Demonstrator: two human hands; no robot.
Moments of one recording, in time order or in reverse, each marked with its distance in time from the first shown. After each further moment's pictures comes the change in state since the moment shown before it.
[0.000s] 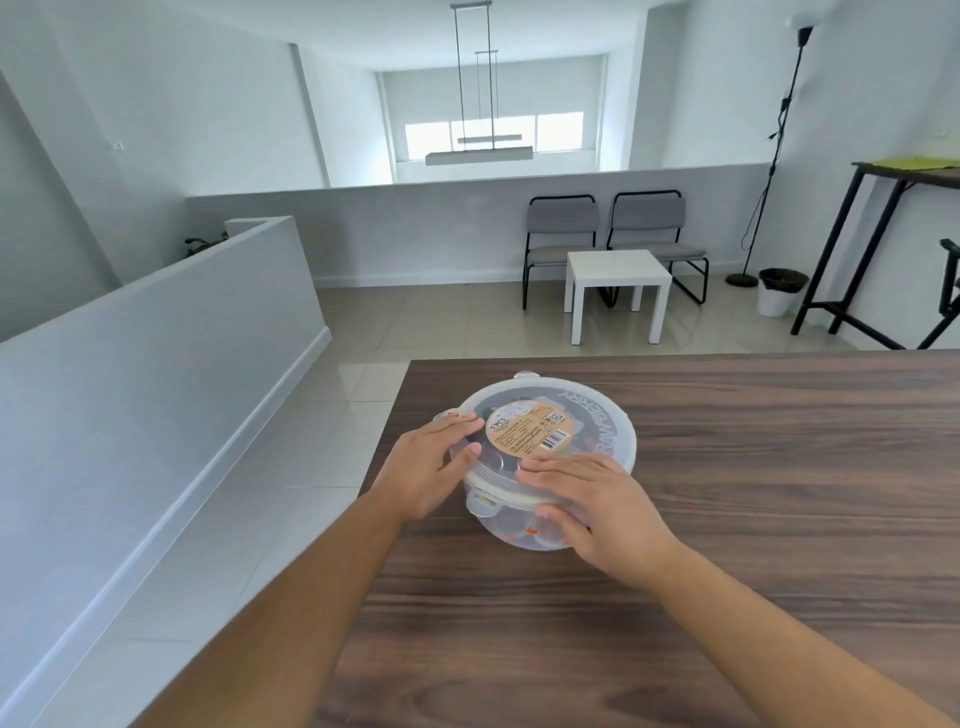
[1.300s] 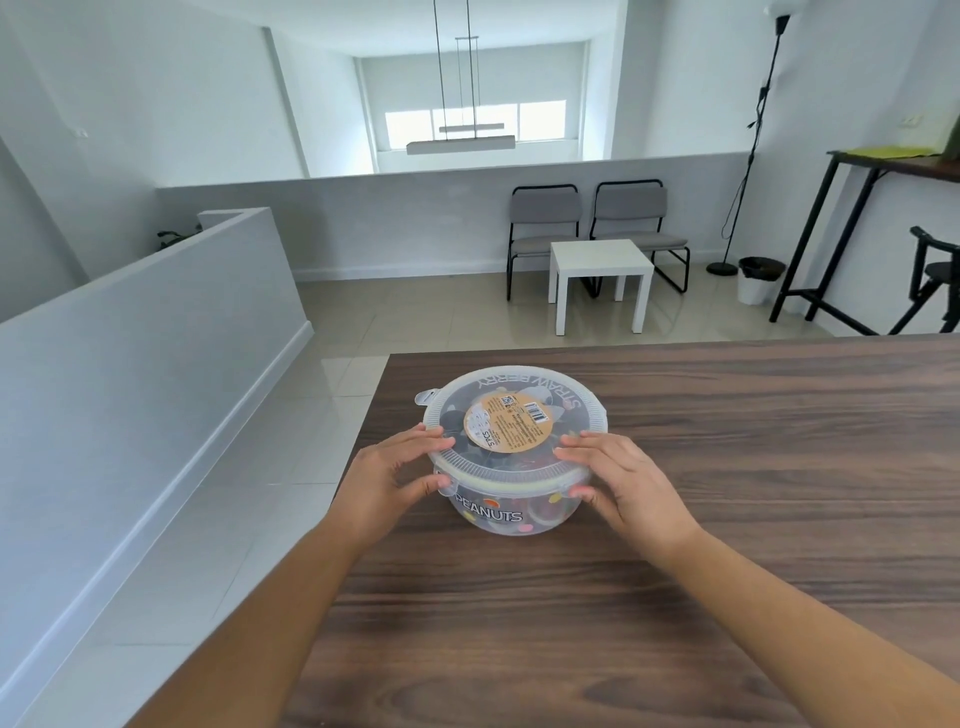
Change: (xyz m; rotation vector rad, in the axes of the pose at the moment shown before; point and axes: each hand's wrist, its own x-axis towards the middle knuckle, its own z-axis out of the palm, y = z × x) left_hand -0.027 0.000 -0.006 -0.210 0.057 0.016; right_hand -0.022 0.054 -0.006 -0.046 0.123 0.031
